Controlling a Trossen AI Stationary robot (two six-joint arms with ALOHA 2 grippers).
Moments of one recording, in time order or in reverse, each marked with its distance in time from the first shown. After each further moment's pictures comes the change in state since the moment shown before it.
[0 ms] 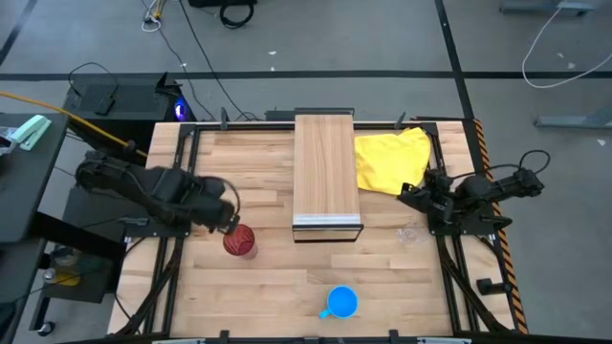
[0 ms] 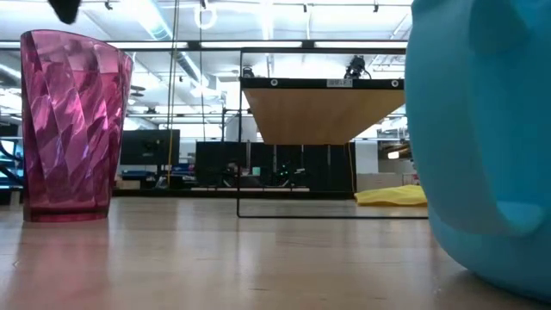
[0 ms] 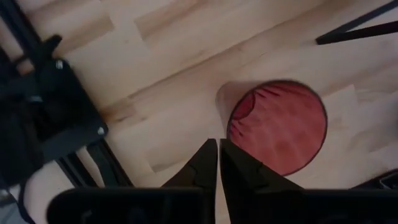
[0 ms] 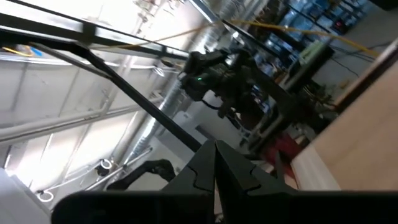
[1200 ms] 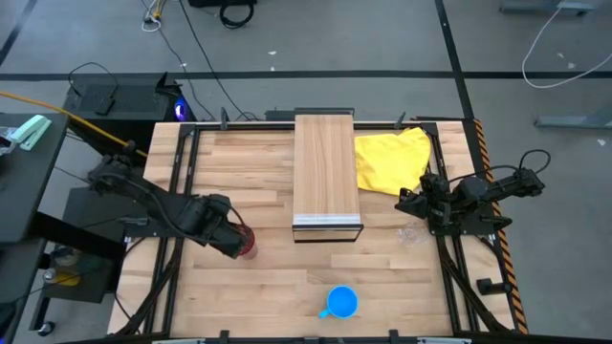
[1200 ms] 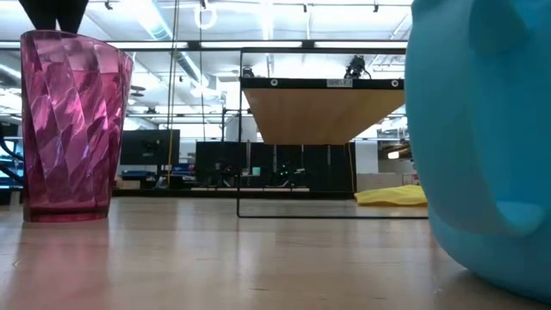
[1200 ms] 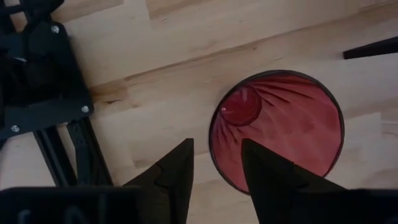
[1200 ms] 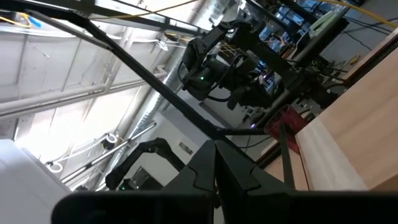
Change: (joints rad) left arm -0.108 0.168 -0.001 0.035 -0.045 -0.270; right arm 0.000 0.008 0.000 -0.050 -0.102 0.002
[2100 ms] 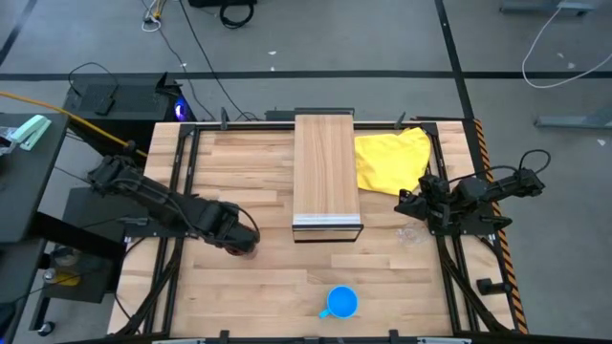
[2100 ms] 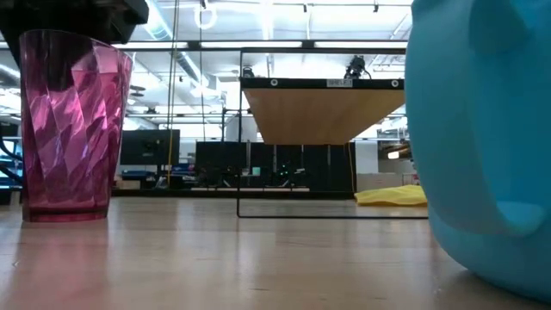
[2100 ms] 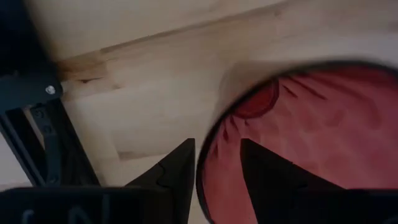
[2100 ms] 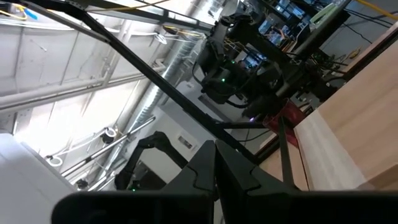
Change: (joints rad) left arm 0.083 0.010 -0.214 0.223 0.149 0.051; right arm 0.000 0.000 0.000 -0.023 -0.019 0.000
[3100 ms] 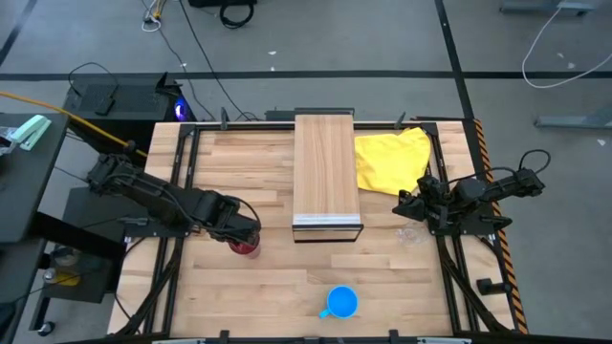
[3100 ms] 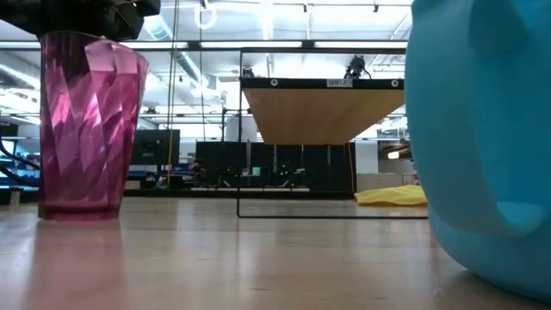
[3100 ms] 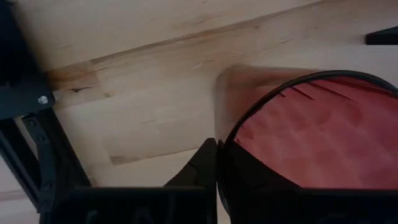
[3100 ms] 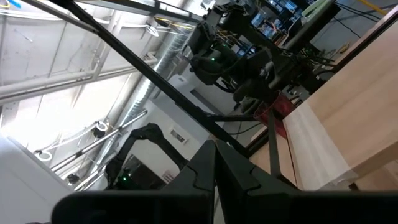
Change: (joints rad) left arm 0.055 -0.045 0.013 -0.004 0.001 0.053; right arm 0.000 0.000 0.000 -0.045 0.000 -0.008
